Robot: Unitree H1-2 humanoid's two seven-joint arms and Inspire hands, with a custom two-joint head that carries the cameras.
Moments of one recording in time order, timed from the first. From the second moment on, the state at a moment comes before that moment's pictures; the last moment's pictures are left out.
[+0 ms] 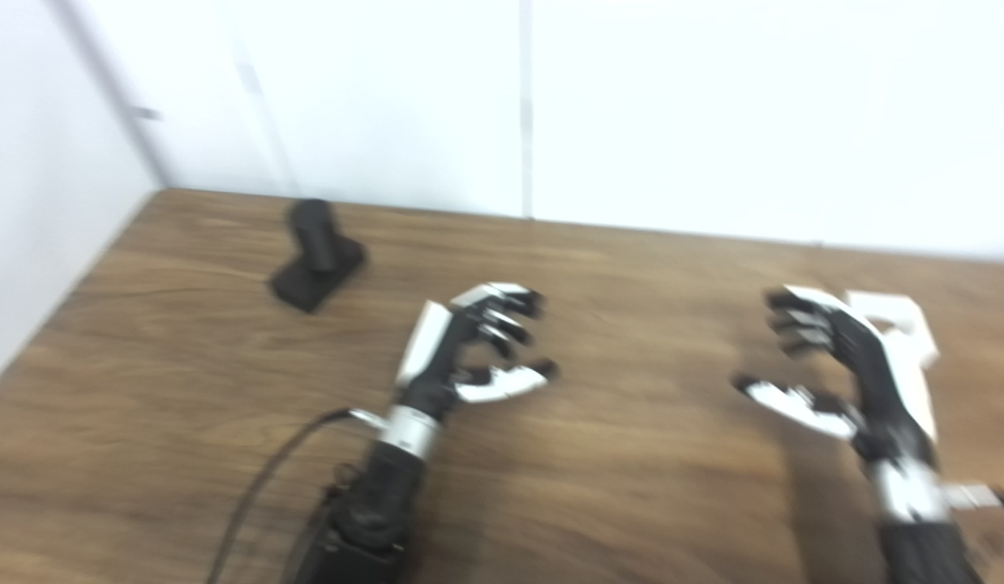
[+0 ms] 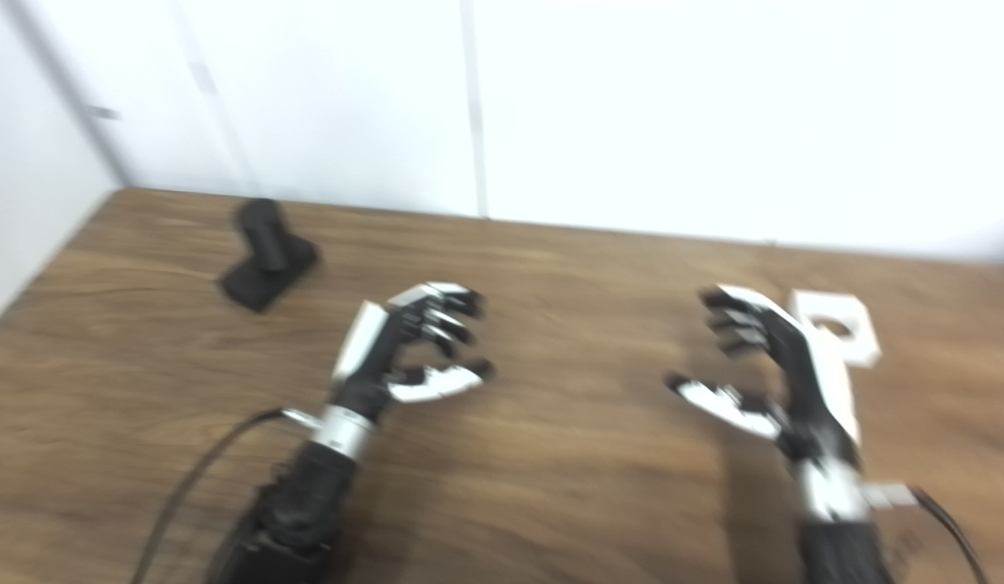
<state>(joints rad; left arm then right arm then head) -0.15 0.05 -0.12 0.10 0.26 -0.21 -0.01 -0.06 -0.20 -0.01 -0.12 -0.32 -0.11 -0.07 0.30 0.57</state>
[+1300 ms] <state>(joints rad) -0.19 0.07 -0.10 0.10 0.31 -0.22 0.04 -0.05 -0.19 -0.04 -0.22 -0.29 -0.03 -0.03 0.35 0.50</state>
